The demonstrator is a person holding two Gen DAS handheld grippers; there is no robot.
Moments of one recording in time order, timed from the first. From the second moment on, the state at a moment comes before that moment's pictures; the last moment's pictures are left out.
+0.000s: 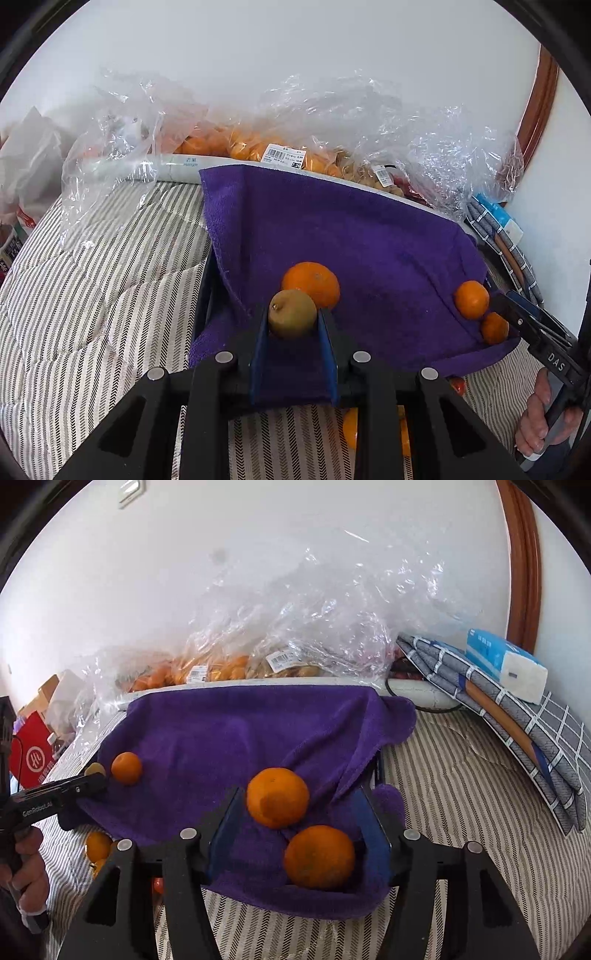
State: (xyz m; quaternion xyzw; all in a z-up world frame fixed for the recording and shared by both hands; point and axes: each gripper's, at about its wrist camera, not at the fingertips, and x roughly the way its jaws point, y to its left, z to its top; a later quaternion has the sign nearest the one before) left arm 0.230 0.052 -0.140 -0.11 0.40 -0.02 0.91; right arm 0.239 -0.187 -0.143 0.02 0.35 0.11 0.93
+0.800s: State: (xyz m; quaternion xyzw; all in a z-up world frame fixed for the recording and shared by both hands) left arm 0.224 0.050 -0.135 -0.11 0.38 -0.03 0.92; right arm 0.231 -0.209 -0.129 0.08 0.32 0.11 0.94
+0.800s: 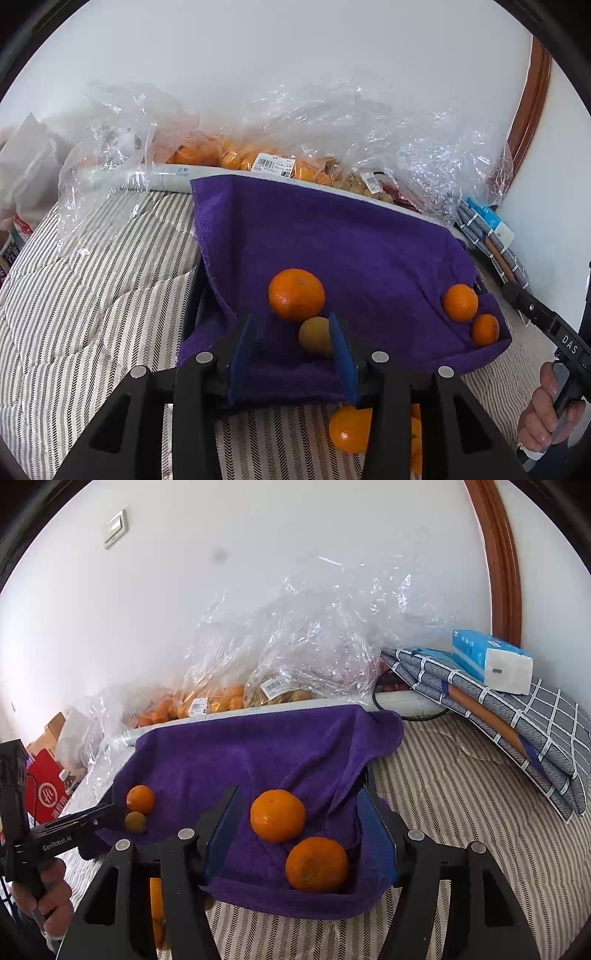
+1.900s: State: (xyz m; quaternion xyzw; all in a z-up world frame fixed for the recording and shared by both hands) left arm 0.145 0.092 -0.131 -0.13 0.35 0.02 0.93; right arm 0.178 -0.110 -0.166 -0.02 0.44 0.13 0.89
